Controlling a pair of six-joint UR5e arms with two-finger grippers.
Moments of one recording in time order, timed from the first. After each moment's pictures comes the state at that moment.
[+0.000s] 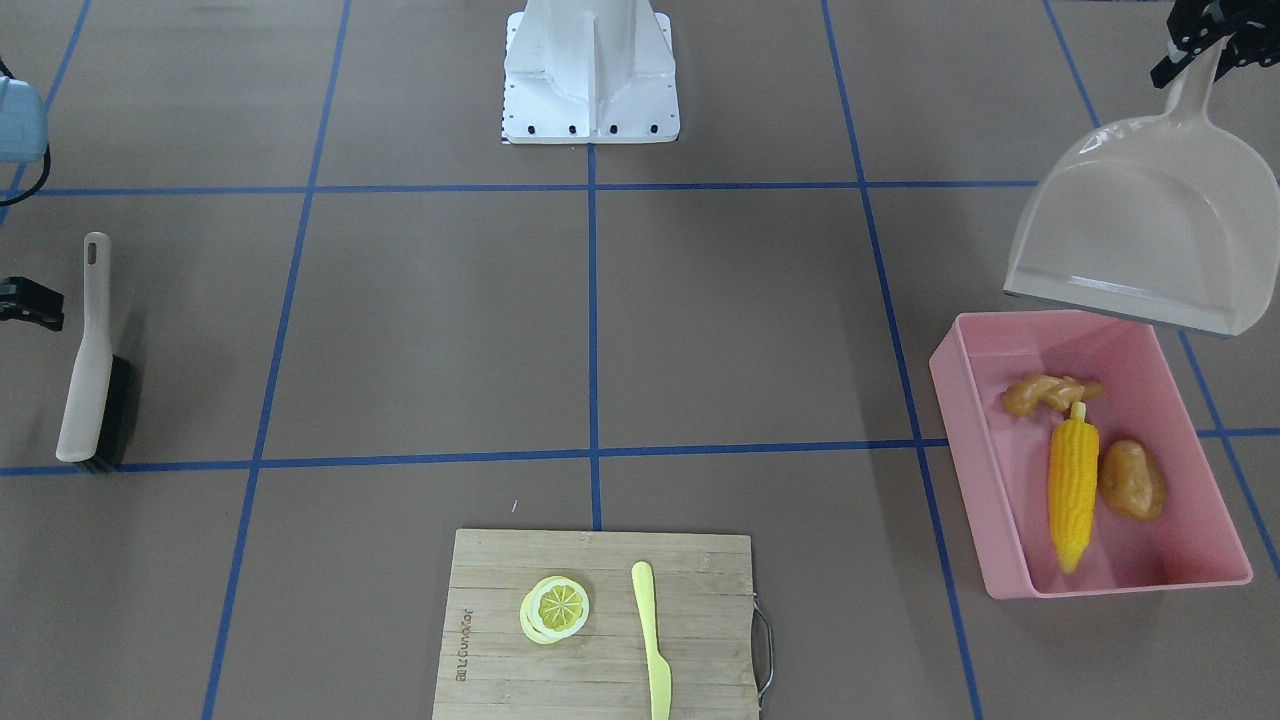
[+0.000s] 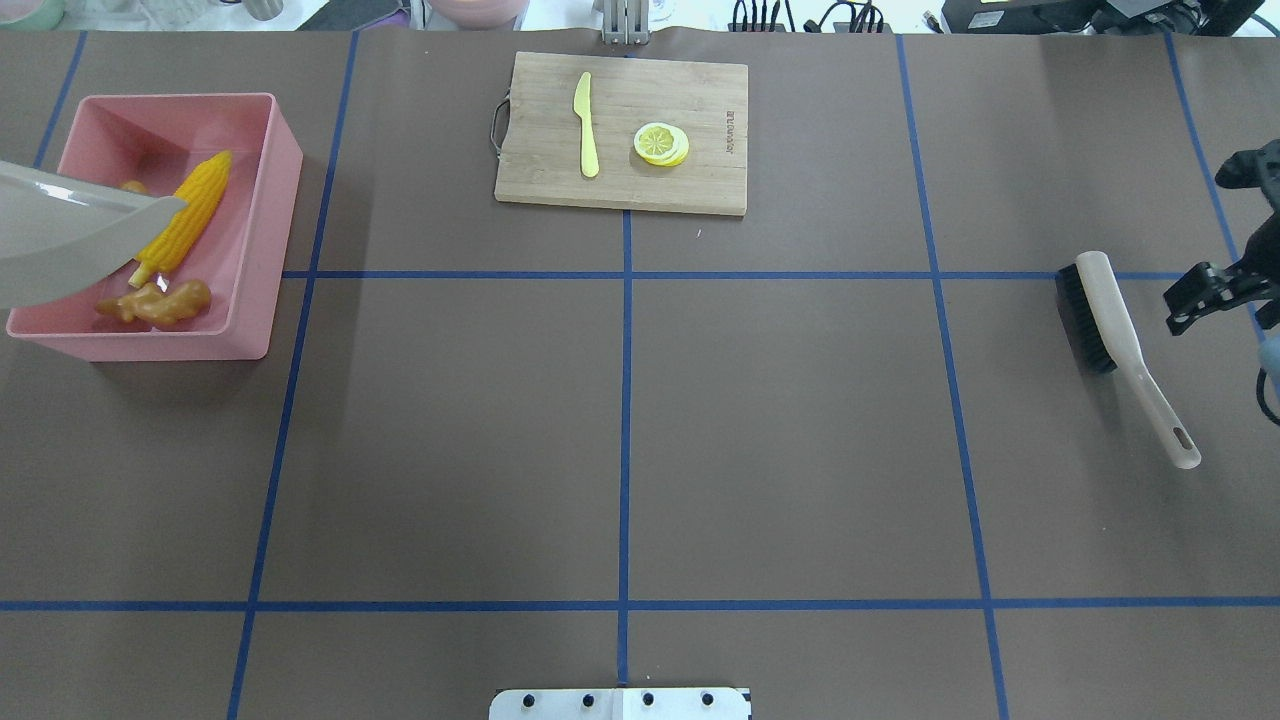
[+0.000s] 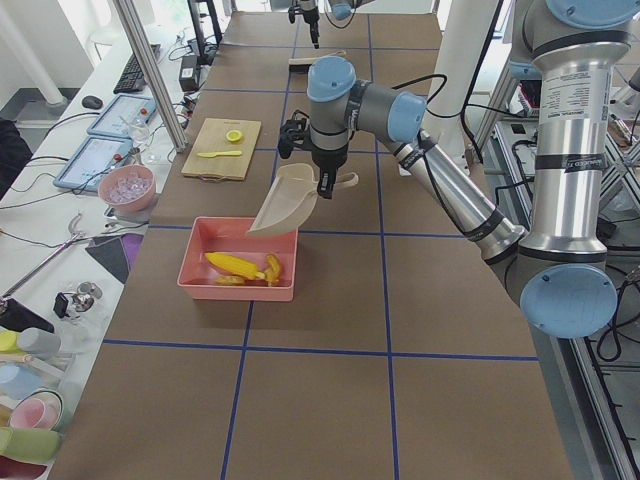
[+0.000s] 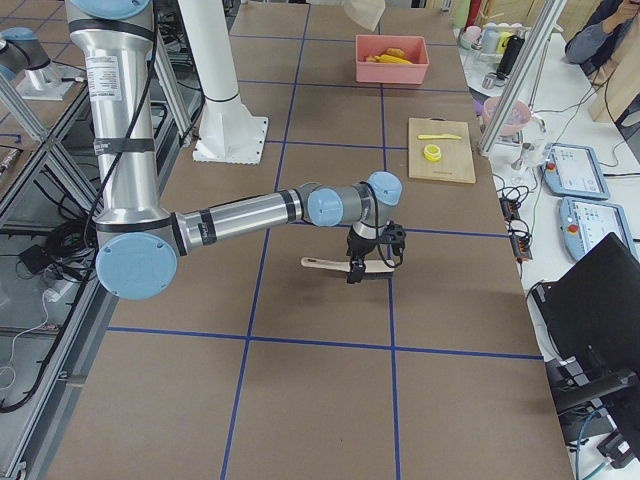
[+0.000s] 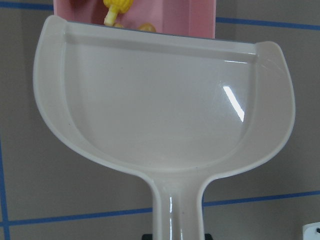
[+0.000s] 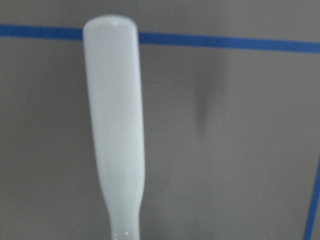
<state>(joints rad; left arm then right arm) -1.37 -1.56 -2.39 -1.13 -2.46 -0.15 1.20 -1.51 1.75 -1.67 2.22 0.35</state>
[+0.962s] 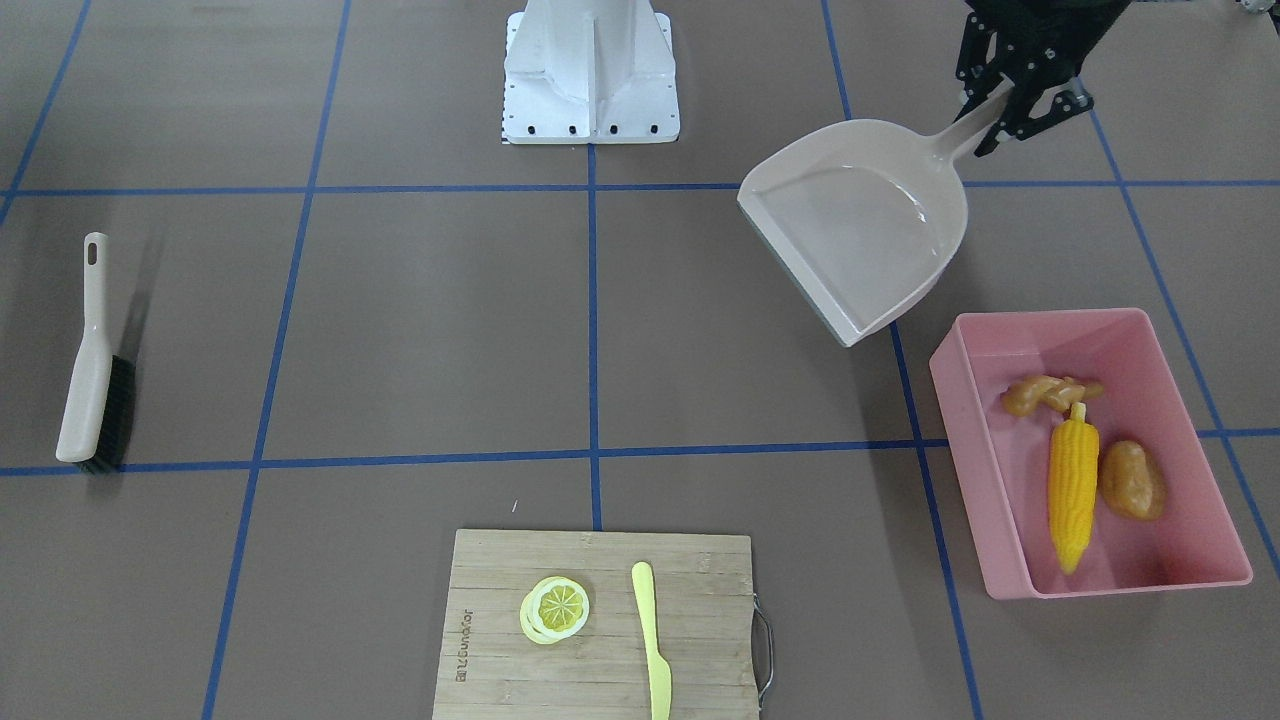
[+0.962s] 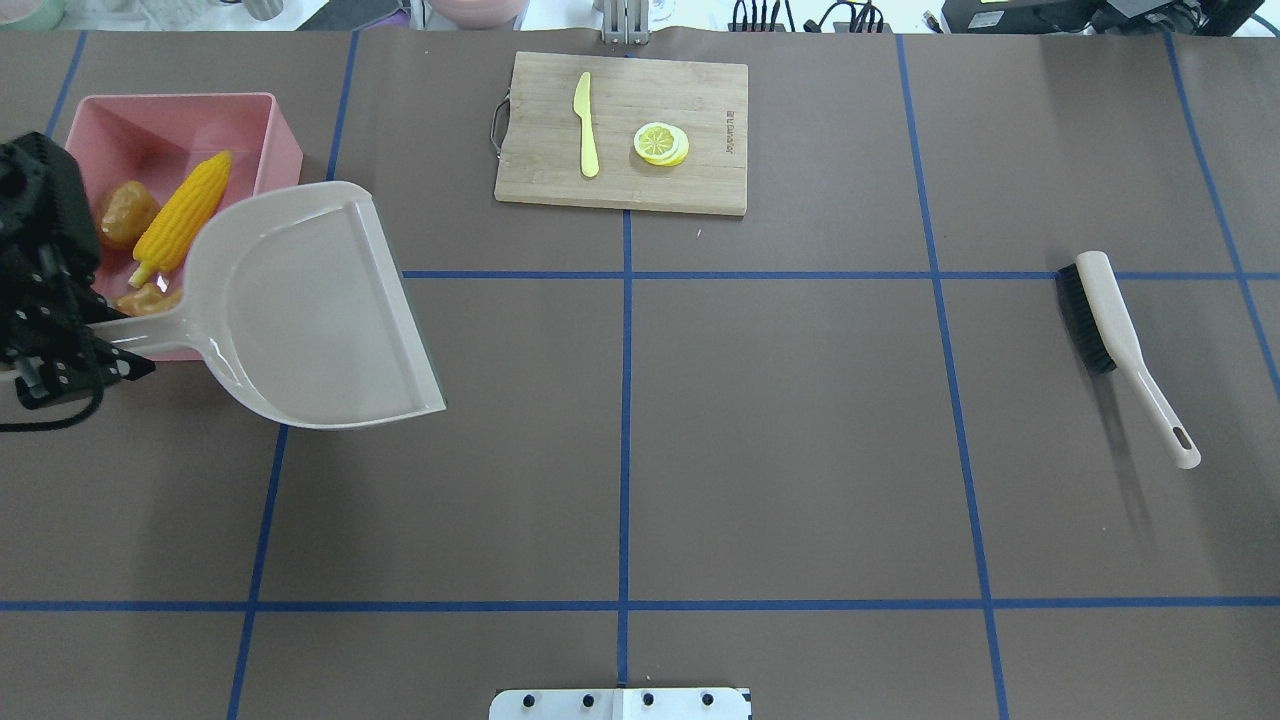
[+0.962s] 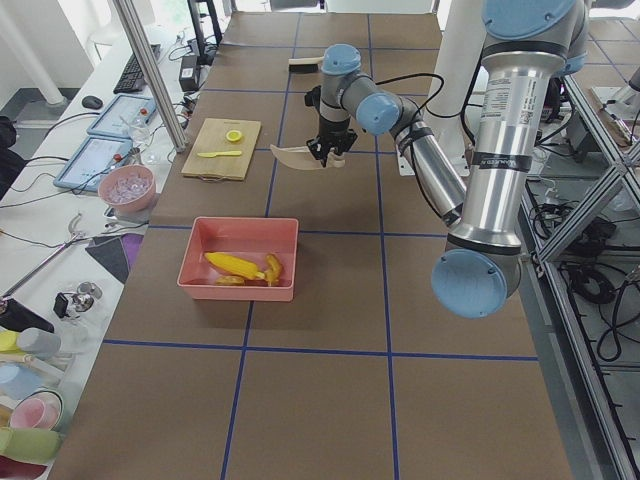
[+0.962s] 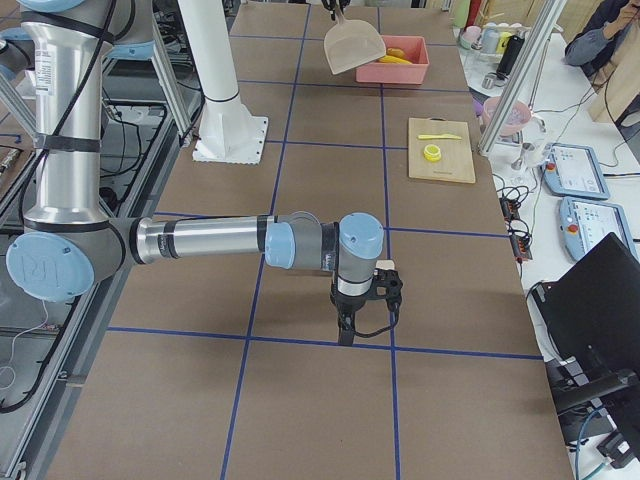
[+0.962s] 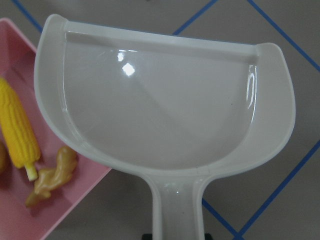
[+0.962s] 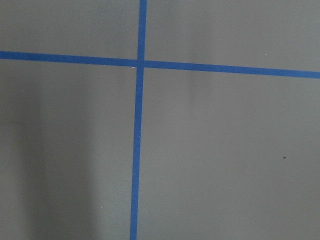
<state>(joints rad) -0.88 -1.71 -2.37 -1.39 -2.16 0.24 1.52 -1.66 1.75 -1.67 2.21 0.00</state>
